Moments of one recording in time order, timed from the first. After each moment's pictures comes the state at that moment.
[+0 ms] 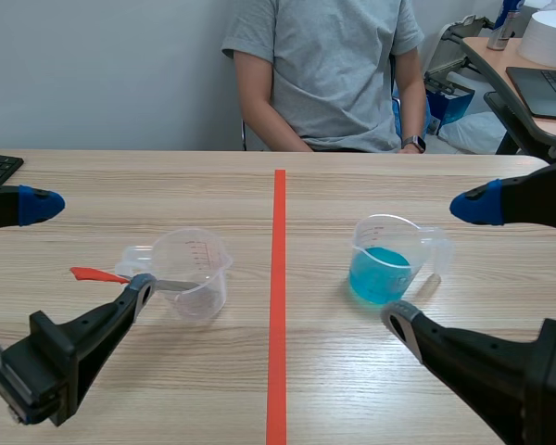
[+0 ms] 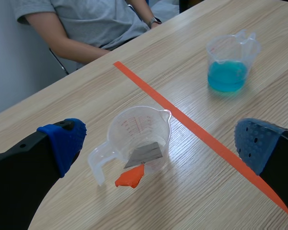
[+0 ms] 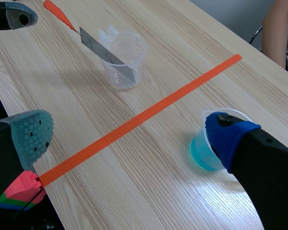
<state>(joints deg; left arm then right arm) 45.5 -27.9 -7.4 123.3 -7.6 -23.2 -5.3 -51.5 50.6 11.8 128.4 28.0 26.6 1.3</state>
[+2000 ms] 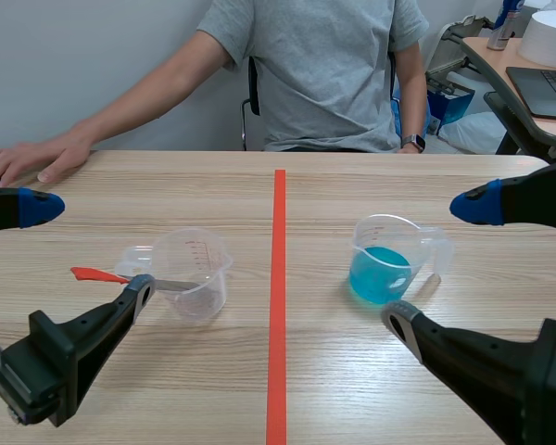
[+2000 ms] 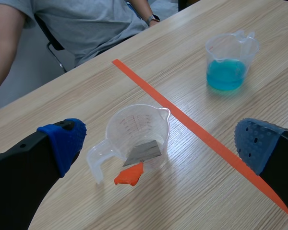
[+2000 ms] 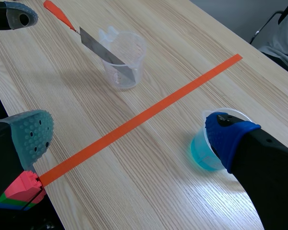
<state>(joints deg) 45.5 -27.8 -7.4 123.3 -8.5 -23.2 -4.7 -51.5 50.6 11.8 128.4 28.0 26.6 1.4</state>
